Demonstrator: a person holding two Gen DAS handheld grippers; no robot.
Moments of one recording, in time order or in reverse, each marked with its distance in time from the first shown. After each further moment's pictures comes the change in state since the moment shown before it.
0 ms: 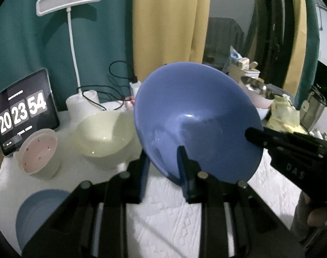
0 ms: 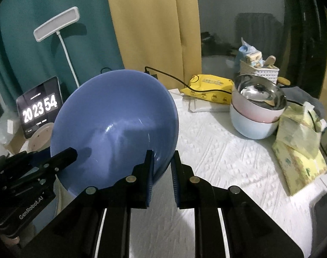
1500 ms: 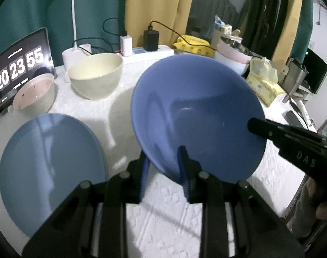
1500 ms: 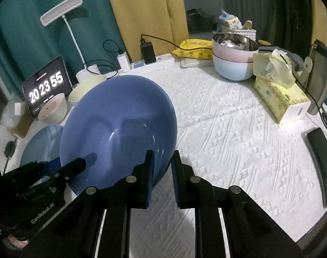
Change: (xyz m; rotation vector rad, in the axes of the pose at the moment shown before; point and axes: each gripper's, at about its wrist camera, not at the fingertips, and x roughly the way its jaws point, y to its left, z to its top) left arm -0.037 -0.014 -0.080 -0.021 0.198 -0.088; right arm -0.058 0.009 -0.079 0.090 0.136 -0.019
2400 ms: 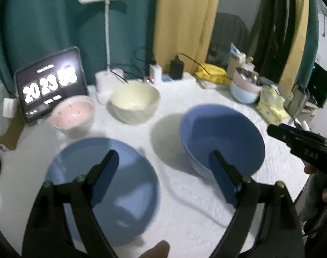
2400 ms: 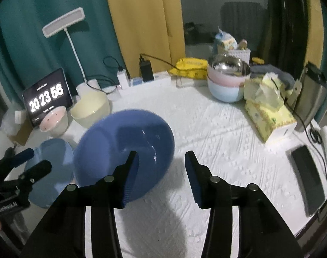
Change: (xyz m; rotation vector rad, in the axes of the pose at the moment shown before) left arm -0.071 0.051 0.023 -0.042 -0.132 0.084; right arm -0.034 0.009 0.026 -0.030 -0.079 -0.036
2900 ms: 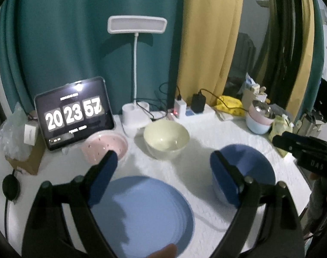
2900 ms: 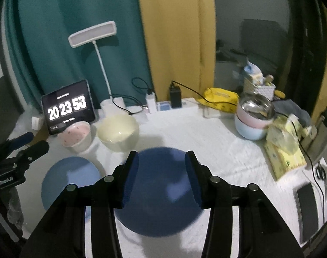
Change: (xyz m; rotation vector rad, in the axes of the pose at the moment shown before) left arm -0.032 0.057 0.054 -0.021 -0.120 0.049; right arm -0.012 0.052 0.057 -0.100 -0.067 0.093
